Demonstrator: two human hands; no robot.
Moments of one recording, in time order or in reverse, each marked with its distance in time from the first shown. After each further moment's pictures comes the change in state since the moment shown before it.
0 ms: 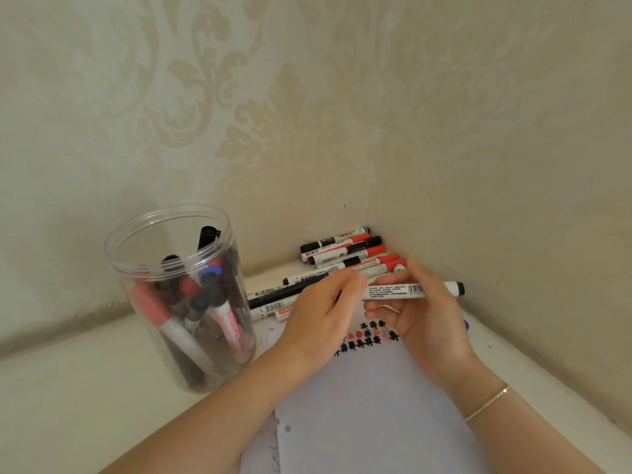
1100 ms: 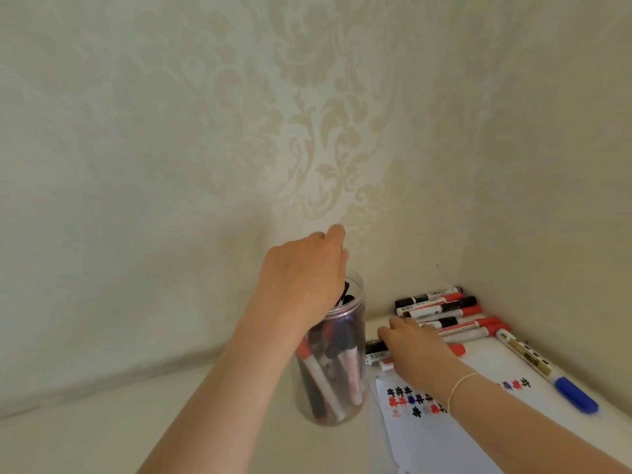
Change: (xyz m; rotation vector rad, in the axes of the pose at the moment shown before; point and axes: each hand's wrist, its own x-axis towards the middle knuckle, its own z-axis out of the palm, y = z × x) left_hand -0.008 0.085 -0.171 1.231 0.301 0.041; right_hand 0.051 0.056 0.089 -2.183 -0.457 -0.293
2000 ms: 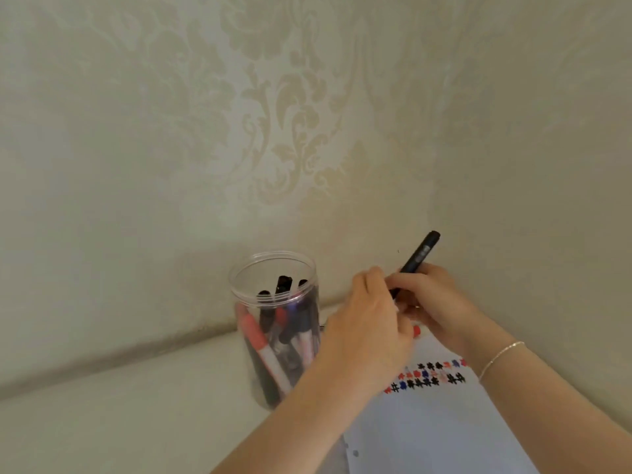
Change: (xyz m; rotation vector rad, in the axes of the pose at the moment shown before) left_hand -0.032 0.107 0.048 -0.634 -0.258 -0.055; right_hand -0.029 0.056 -0.054 1.651 0.206 0.385
